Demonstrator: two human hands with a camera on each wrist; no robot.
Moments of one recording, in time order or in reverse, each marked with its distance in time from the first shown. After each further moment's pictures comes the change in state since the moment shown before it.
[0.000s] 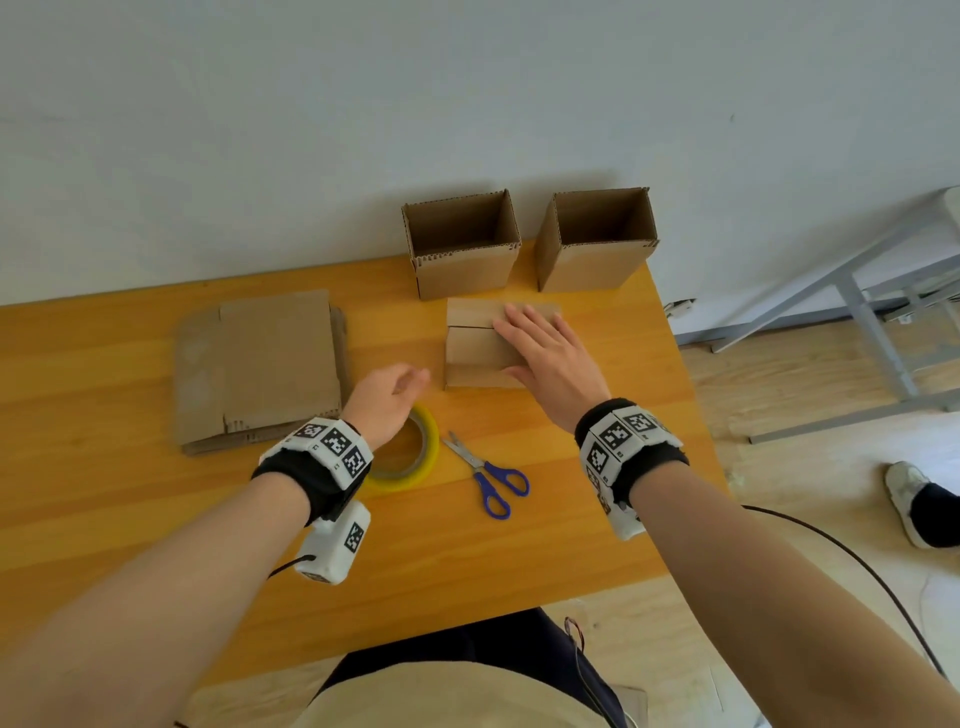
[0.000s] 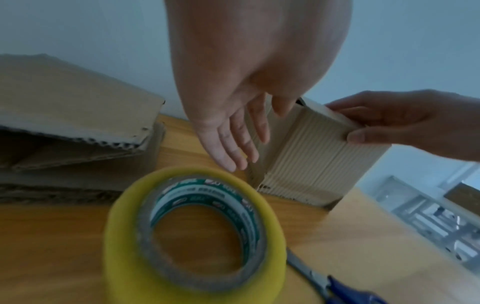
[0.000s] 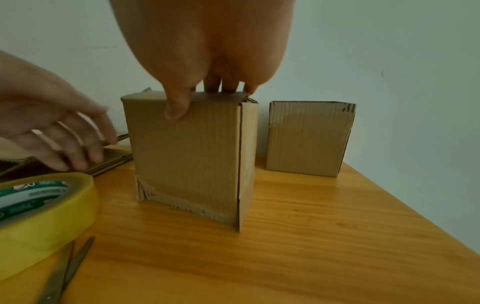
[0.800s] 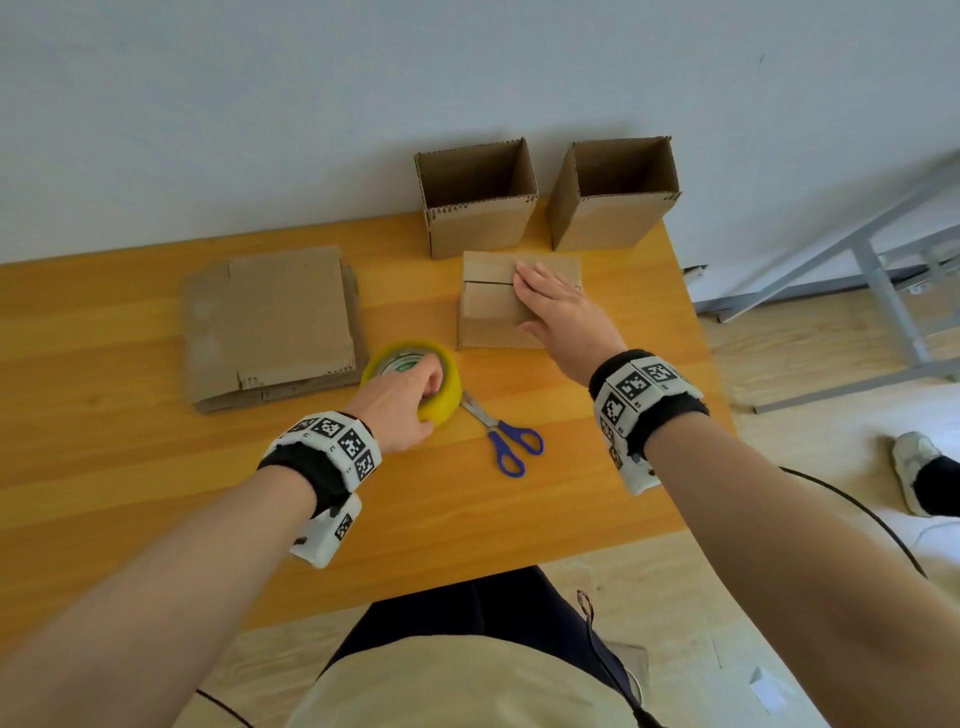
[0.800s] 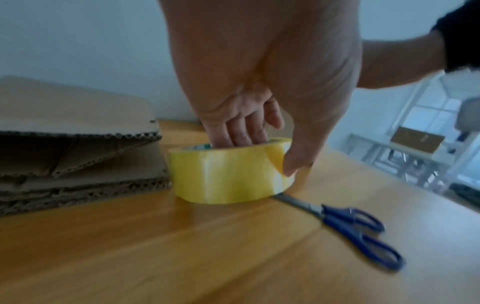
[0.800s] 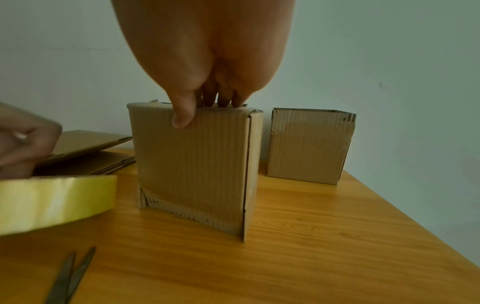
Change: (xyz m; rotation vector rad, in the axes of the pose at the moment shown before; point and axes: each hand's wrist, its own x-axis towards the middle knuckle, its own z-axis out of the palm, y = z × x) left_hand -0.034 -0.014 0.004 0.473 -0.174 0.212; right_hand 0.004 -0.009 -0.006 0.041 -0.103 0.065
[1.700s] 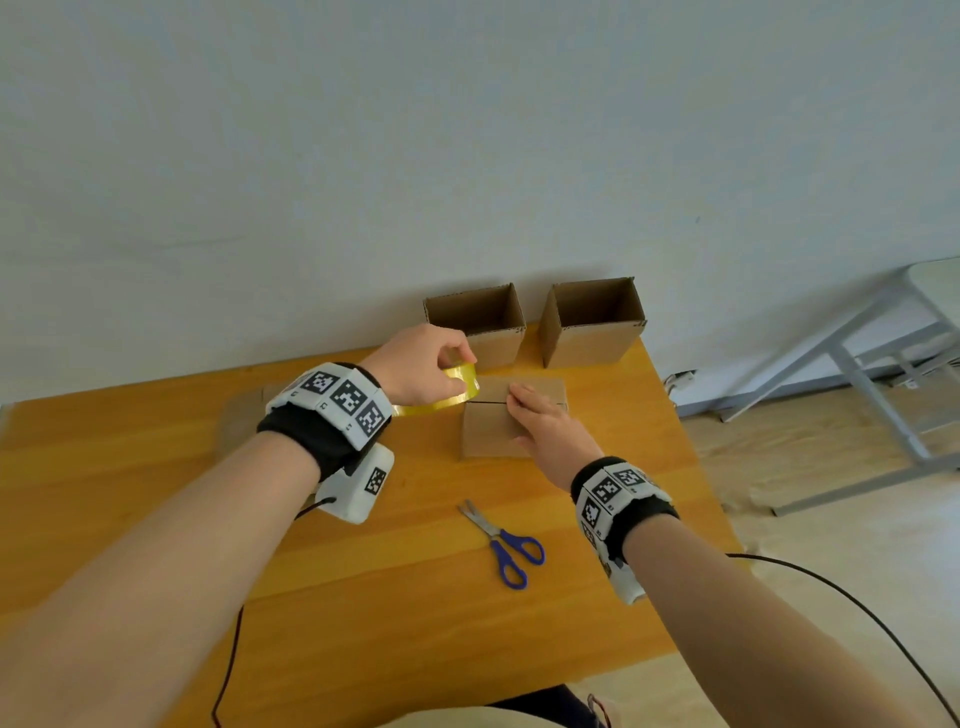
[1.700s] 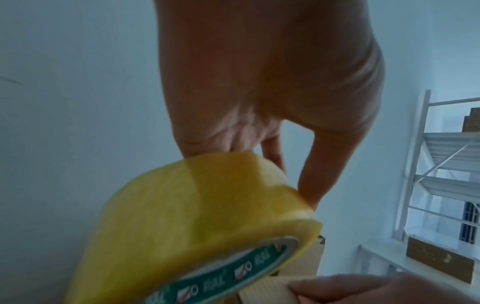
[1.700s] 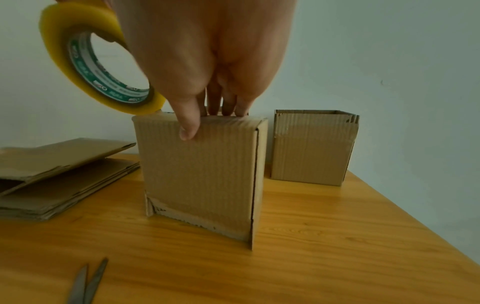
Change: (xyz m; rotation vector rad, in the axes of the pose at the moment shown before) left_hand 0.037 0.069 -0.150 -0.109 0.134 0.086; right_hand -0.005 -0.014 -0.014 0.080 -0.052 0.062
